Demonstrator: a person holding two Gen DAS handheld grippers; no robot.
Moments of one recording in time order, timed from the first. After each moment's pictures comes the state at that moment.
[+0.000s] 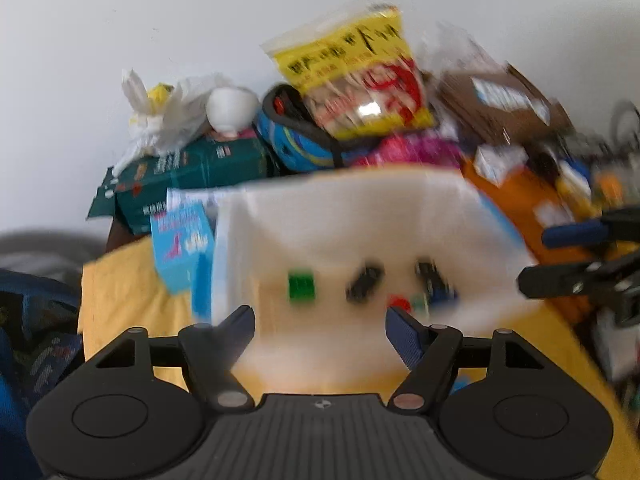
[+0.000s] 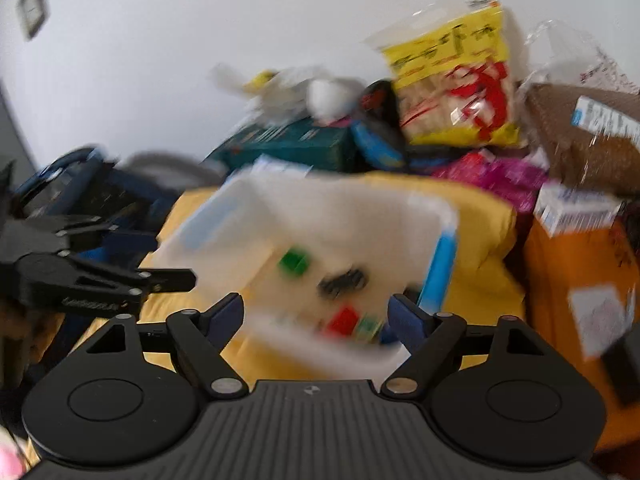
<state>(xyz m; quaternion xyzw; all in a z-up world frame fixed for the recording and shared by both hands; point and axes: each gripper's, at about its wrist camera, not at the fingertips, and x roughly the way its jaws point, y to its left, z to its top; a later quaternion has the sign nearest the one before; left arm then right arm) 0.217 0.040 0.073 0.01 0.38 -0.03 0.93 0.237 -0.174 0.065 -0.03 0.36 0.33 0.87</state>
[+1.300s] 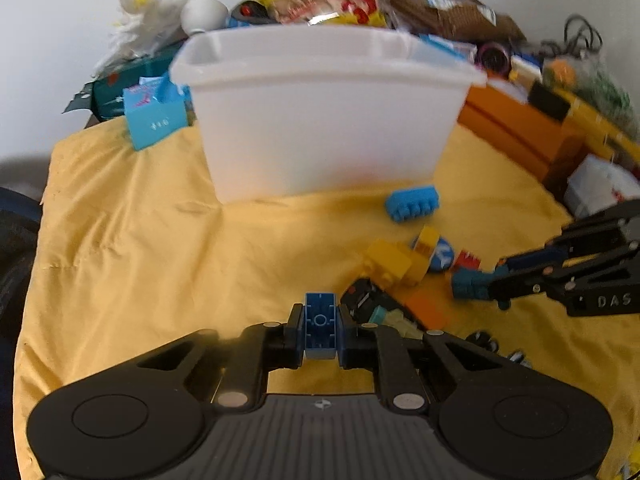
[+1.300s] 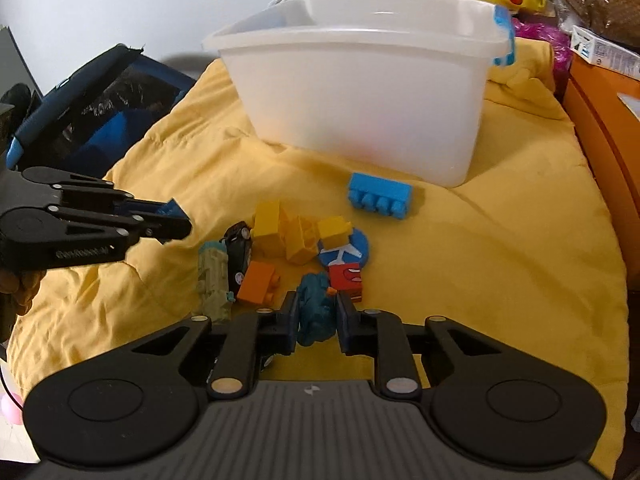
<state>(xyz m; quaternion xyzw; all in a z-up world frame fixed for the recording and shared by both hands) 0.115 0.031 -0.025 0.00 0.42 -0.07 0.91 0.141 -0.173 -0.045 -0.06 0.44 0.33 0.83</state>
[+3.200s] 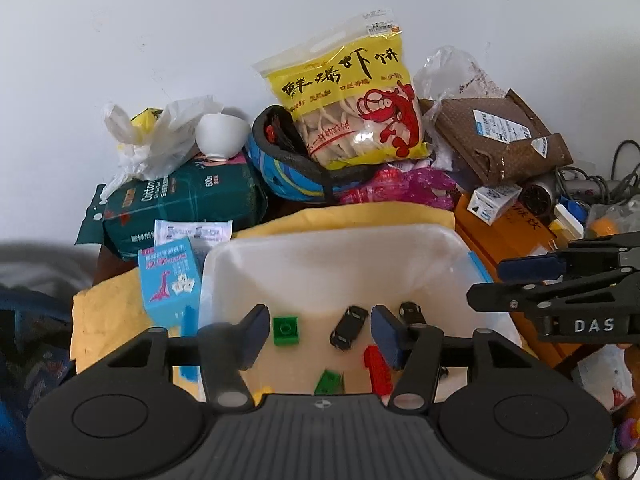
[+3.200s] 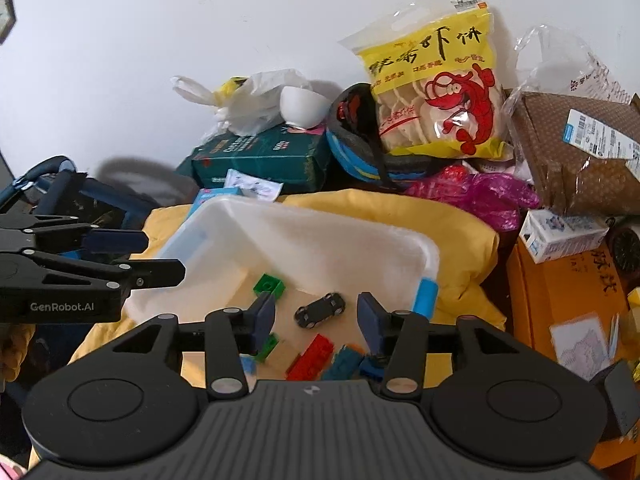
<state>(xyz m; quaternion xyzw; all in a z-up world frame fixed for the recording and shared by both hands) 0.264 0.032 0.117 -0.01 0.38 -0.03 0.93 0.292 -0.154 0.093 -0.03 0.39 0.28 0.88</state>
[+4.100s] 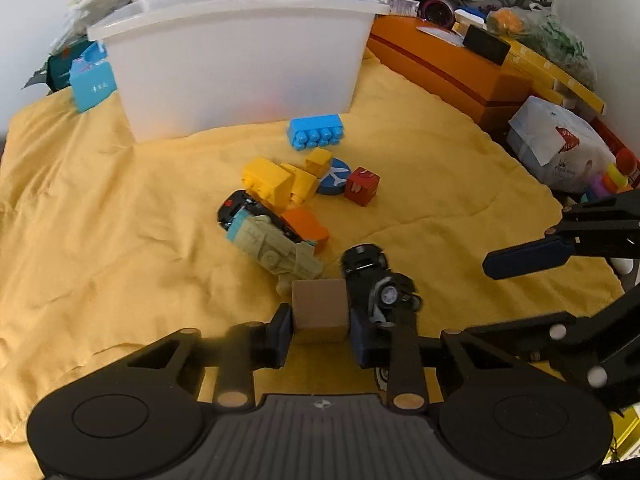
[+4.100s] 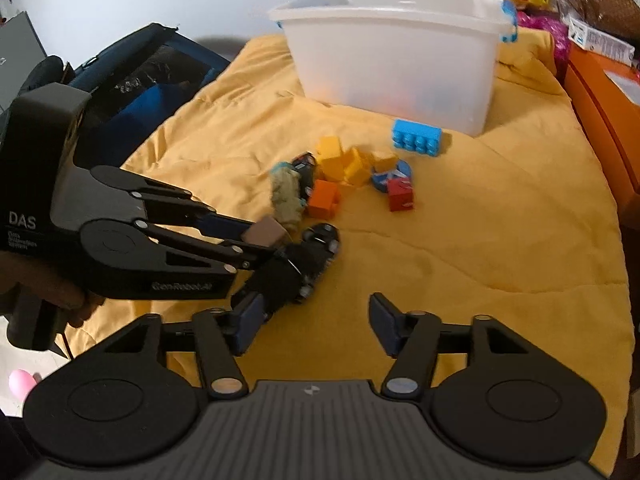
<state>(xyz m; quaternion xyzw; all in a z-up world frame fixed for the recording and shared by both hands) 0.065 -0.030 -0.050 0.01 0.46 -0.11 0.88 0.062 -0.177 -0.035 -0.06 0.45 0.35 0.82</state>
